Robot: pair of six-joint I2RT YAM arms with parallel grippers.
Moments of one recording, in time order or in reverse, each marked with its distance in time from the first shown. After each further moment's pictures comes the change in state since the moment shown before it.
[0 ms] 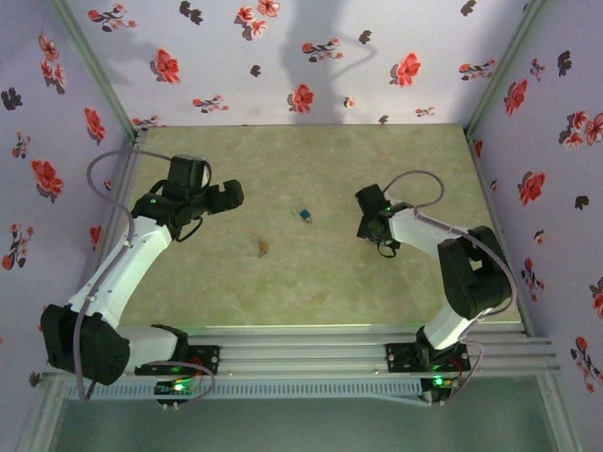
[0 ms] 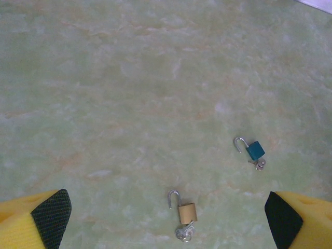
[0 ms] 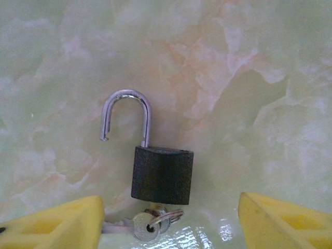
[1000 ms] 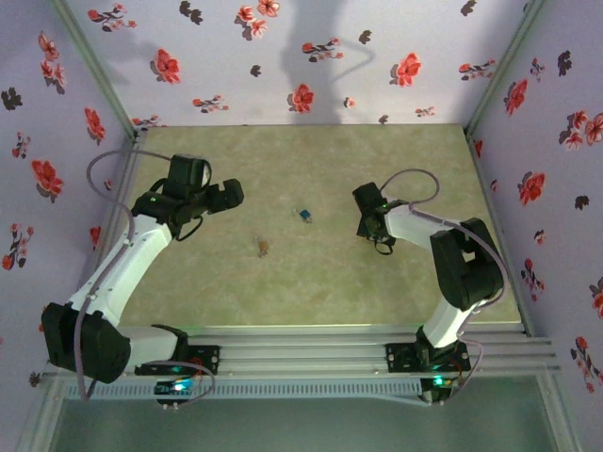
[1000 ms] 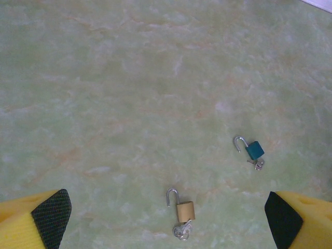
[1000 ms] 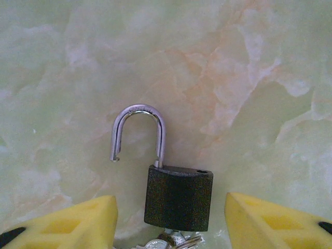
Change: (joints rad) left arm 0.005 0.007 0.013 -0.015 0.006 -0.022; right arm -0.007 0.060 0.026 0.027 -0.001 -0.004
